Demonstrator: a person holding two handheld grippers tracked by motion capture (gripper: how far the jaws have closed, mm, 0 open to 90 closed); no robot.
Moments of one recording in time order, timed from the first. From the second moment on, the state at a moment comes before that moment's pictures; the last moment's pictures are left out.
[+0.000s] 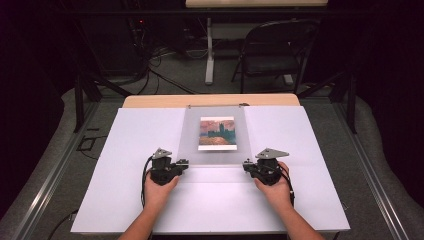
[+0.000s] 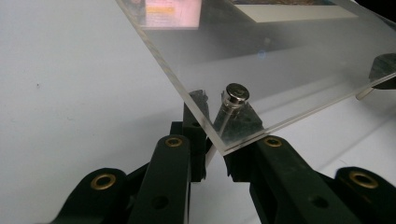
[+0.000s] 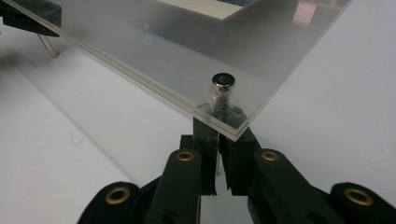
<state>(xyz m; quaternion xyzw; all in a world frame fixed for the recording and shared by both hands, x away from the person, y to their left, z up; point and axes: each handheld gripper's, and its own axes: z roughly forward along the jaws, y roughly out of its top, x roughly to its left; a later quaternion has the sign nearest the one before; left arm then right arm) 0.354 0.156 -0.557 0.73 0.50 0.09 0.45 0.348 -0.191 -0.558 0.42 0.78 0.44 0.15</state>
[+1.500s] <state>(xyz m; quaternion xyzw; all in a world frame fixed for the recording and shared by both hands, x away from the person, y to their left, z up) 0.317 0.173 -0.542 0.77 0.47 0.11 0.43 0.309 -0.203 -0.543 0.42 0.79 0.41 0.17</state>
